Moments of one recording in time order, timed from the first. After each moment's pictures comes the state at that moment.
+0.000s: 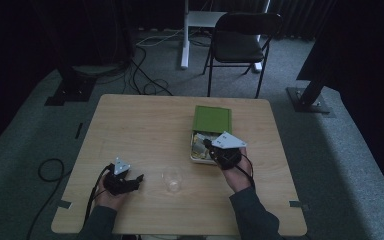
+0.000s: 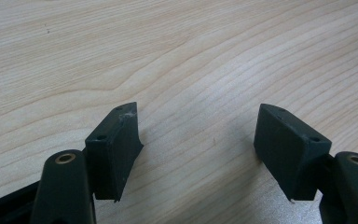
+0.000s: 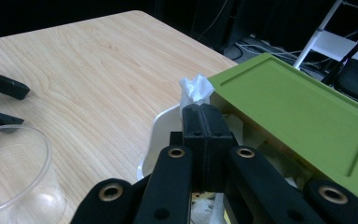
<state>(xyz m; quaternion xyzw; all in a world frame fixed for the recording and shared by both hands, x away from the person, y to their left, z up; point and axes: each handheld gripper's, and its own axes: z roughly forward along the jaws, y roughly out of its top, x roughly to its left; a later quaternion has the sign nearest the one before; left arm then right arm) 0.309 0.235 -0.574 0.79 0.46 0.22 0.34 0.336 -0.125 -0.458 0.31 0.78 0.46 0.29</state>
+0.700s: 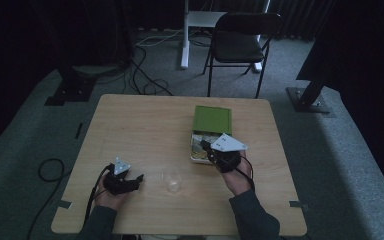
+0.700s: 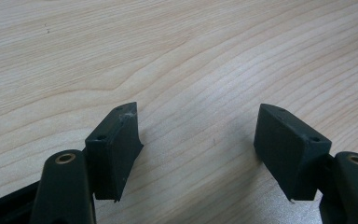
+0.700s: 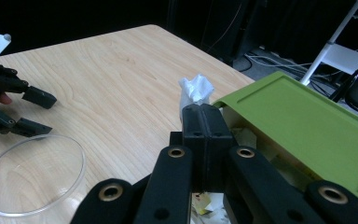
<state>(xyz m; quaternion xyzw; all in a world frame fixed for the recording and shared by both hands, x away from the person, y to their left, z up) 0.309 0.236 -0.574 0.79 0.46 0.22 0.34 0.322 -0.121 -0.447 0.29 0.78 0.48 0.28</state>
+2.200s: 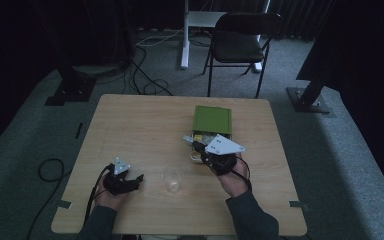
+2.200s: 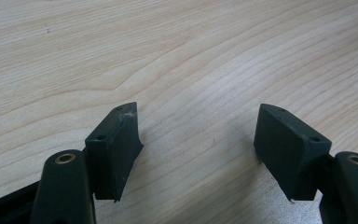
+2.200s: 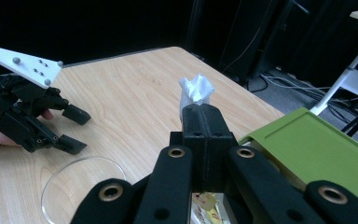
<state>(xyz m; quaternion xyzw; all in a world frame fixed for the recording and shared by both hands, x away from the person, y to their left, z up) 0.309 0.236 -0.574 0.79 0.46 0.22 0.34 0.304 -0.106 -0.426 0.24 0.78 0.51 0.27</state>
